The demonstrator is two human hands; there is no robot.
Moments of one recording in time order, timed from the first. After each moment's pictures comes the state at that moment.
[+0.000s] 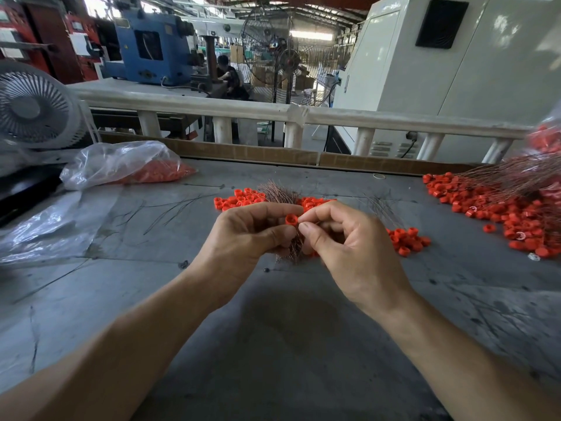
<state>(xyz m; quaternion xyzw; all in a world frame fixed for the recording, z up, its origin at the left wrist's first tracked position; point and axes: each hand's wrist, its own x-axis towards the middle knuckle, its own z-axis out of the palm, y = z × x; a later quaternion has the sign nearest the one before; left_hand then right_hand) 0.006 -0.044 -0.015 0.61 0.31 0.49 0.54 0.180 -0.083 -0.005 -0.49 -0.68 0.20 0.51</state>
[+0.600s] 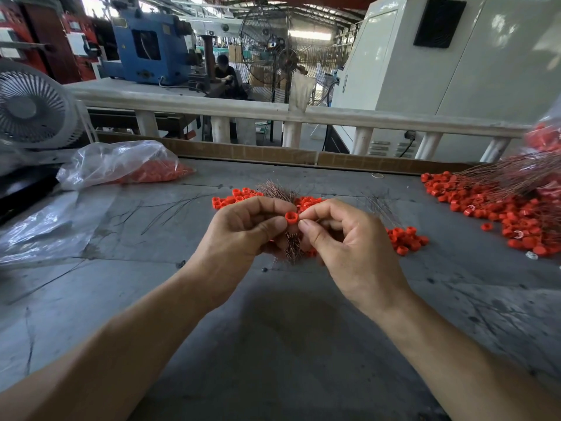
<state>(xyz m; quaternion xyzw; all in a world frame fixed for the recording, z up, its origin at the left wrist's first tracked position) 0.004 -0.044 -0.016 0.59 0.29 0.50 0.56 0.179 -0.082 -0.006 -0.48 -0.68 0.20 0.52</state>
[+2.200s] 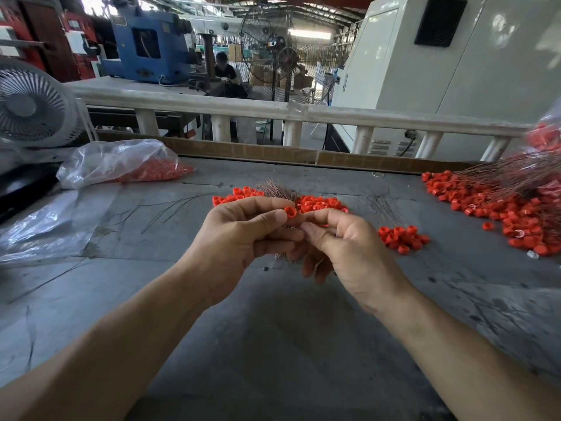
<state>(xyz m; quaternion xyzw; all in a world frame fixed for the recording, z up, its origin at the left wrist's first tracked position) 0.002 -0.046 -0.006 0.48 0.28 0.50 0.66 0.183 -0.074 -0.014 -0.47 -0.59 0.43 0.50</state>
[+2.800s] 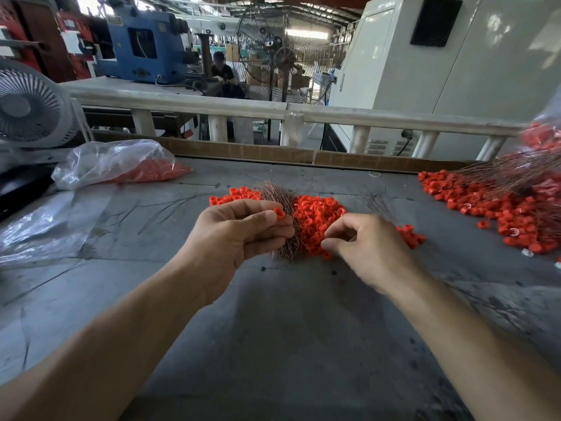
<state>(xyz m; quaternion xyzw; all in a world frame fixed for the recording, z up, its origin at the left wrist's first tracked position) 0.001 -0.046 -0.006 0.46 0.32 0.51 0.66 0.228 -0.048 -0.029 -0.68 -0.64 0.10 0.34</state>
